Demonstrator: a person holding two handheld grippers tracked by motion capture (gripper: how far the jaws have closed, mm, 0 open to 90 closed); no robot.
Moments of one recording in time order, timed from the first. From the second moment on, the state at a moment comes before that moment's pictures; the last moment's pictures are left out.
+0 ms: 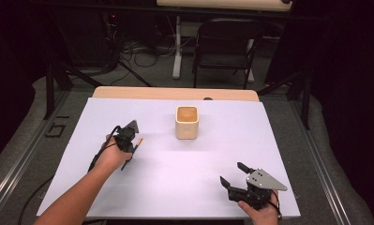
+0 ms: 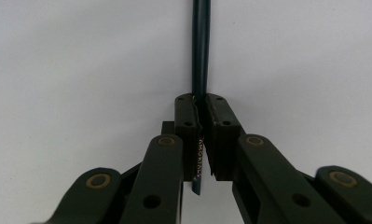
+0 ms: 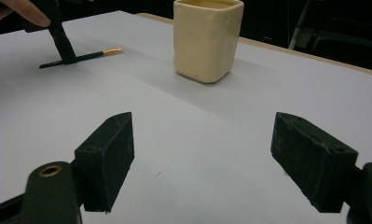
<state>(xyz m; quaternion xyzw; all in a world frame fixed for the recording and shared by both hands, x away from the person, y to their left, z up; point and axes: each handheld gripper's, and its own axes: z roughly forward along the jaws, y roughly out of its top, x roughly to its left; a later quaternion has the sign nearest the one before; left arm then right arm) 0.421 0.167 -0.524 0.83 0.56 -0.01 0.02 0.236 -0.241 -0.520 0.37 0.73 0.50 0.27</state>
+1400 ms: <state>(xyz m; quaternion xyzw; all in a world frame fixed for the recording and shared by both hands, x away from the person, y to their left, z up) 0.417 0.171 -0.510 0.84 0.54 -0.01 0.06 0.237 -0.240 -0.522 0.37 0.73 0.50 0.27</state>
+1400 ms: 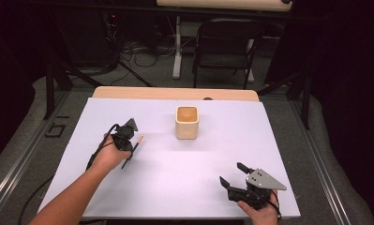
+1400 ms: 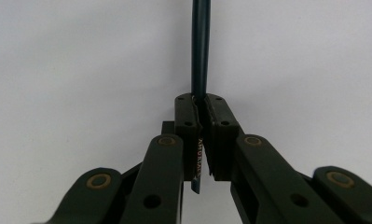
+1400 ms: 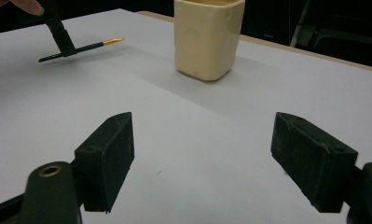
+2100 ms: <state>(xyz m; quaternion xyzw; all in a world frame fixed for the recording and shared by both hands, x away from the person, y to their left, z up) 0.395 0.173 -0.477 0.87 0.47 0.02 0.16 0.238 -0.240 -0.523 0.37 0.73 0.50 0.27</state>
